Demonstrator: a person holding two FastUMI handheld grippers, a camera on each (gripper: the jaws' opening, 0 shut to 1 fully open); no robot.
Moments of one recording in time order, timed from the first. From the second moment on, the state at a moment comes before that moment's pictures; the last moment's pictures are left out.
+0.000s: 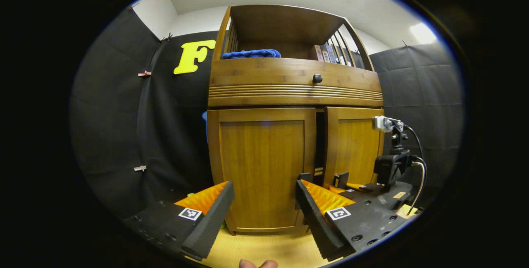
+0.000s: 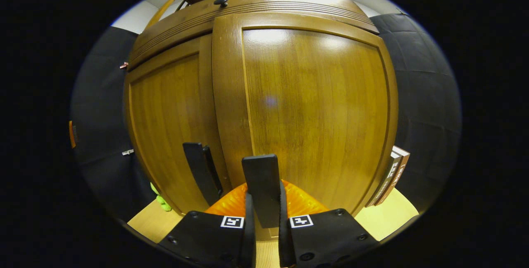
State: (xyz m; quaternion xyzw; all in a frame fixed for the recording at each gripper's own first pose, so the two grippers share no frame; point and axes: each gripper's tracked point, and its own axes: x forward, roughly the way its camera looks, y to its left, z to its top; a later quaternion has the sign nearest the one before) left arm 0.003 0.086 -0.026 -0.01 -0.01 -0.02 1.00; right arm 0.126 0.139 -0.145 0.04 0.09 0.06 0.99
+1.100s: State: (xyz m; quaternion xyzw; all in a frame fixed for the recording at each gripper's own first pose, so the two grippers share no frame) left arm -0.014 0.019 -0.019 -0.01 -0.01 0.02 1.00; right arm -0.025 -0.038 -0.129 0.08 0.12 0.06 0.99
